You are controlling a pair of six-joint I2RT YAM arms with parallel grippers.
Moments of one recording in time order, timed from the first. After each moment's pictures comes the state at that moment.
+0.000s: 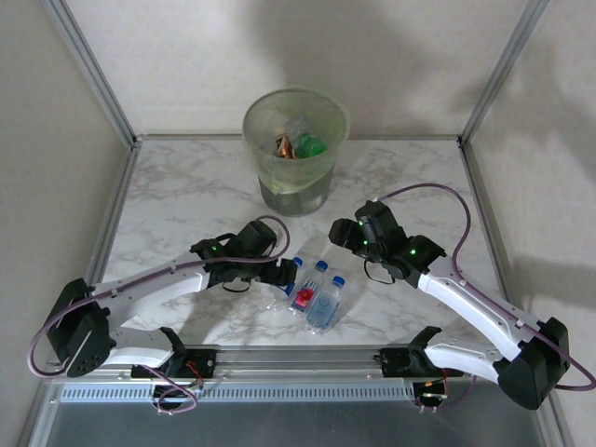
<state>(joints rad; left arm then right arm) -0.81 1.31 0.87 -0.58 0.05 -0.61 0.73 1.08 0.91 -0.59 0.13 0.91</state>
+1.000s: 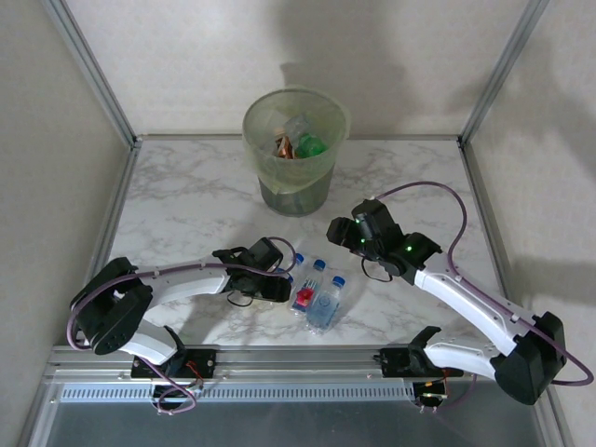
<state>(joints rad) -0.81 1.48 0.73 -0.46 0.12 -0.66 0.73 1.12 0.92 -0.59 0.13 0.91</state>
